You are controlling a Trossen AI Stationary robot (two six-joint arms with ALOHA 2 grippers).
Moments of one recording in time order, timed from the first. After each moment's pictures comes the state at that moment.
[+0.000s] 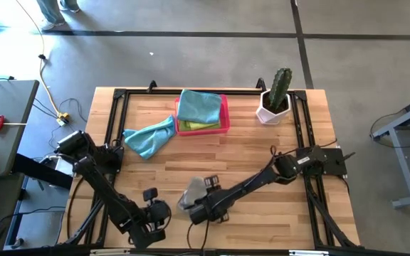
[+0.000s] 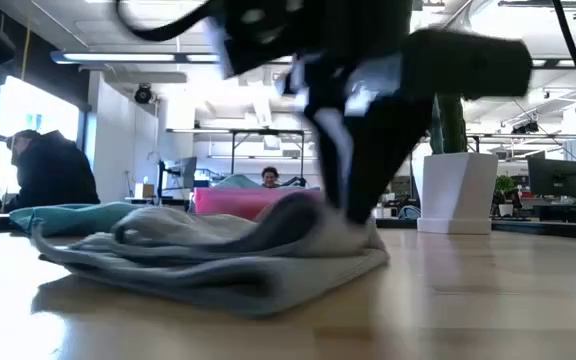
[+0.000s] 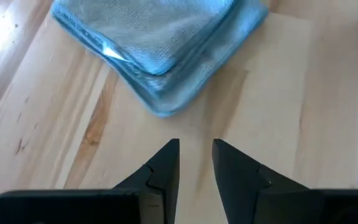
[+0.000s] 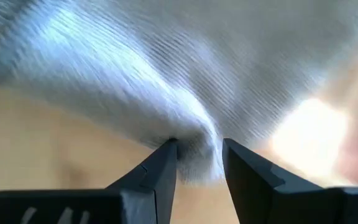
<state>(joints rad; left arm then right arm) -0.79 1.77 1.11 -0.63 -0.59 -1.10 0.45 2.47 2.20 -1.39 0.29 0.18</state>
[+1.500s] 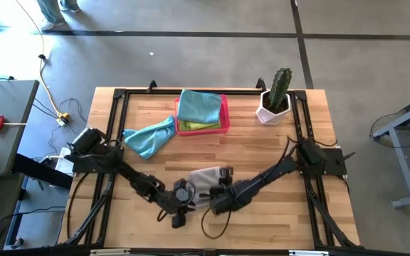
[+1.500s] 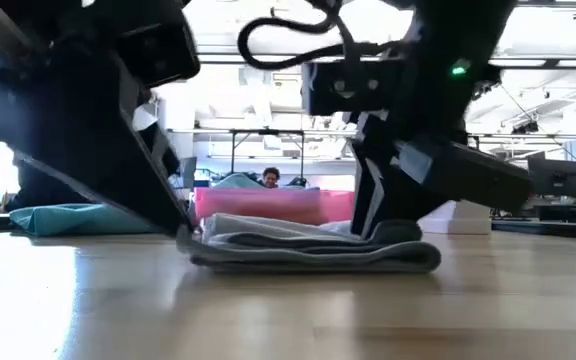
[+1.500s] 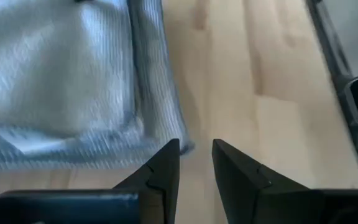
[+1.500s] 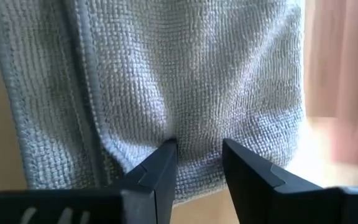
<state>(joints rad) -0.45 1.85 0.81 0.28 -0.27 -0.63 0.46 2.12 1.45 -0.75 0.49 0.28</state>
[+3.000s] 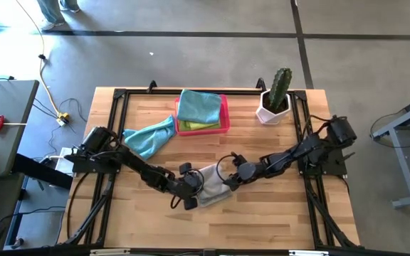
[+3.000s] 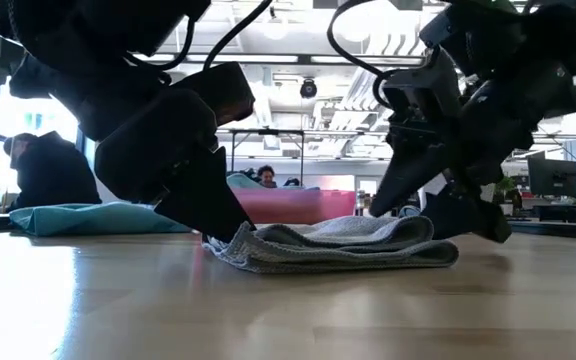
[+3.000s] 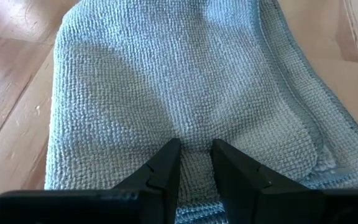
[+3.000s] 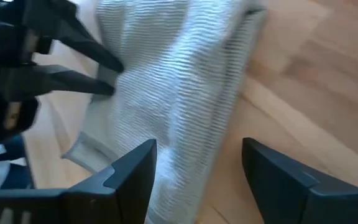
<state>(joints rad) -0.30 1.92 0.84 0.25 -0.40 -0.45 0.30 1.72 0.61 0.36 0.09 1.21</state>
